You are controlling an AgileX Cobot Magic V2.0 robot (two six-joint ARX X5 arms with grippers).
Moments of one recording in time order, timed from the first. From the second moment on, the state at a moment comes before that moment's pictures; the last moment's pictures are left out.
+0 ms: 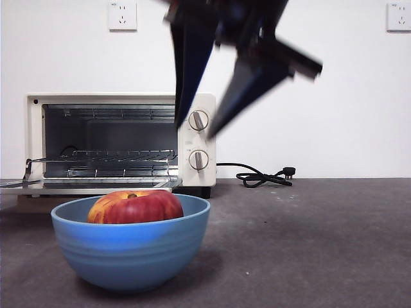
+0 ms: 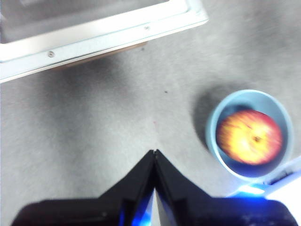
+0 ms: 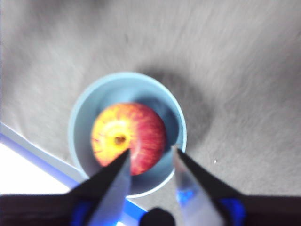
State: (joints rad) left arm -0.19 1.06 1.10 -1.10 0.23 0.04; right arm 0.95 1.51 1.18 -0.74 -0.01 0.53
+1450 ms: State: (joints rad) left arm -0.19 0.78 1.10 -1.22 0.23 0.01; right arm 0.87 1.77 1.22 -0.68 -0.10 0.43
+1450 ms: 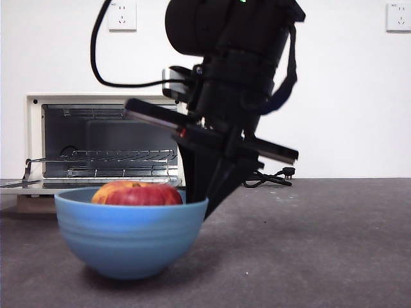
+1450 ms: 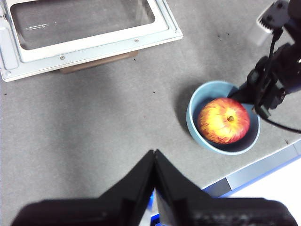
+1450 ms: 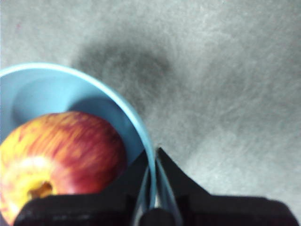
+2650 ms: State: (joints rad) left arm -0.19 0.78 1.10 -1.22 0.23 0.01; right arm 0.67 2.50 2.64 -1.13 -0.05 0.53
